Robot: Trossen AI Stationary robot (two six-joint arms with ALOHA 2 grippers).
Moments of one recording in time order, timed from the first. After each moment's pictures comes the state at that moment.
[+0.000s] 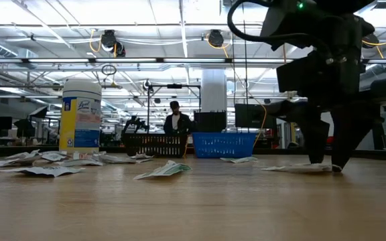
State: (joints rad) left arm -0.14 1.46 1.77 -0.46 -0.12 -0.18; right arm 0.24 1.68 0.85 -0.50 -0.04 -0.18
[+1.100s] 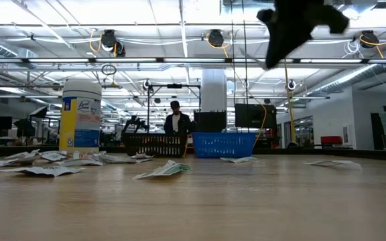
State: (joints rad) left arm -0.12 1.46 1.77 -0.44 -0.14 -0.15; right arm 0.24 1.45 1.22 -0.95 0.50 -0.14
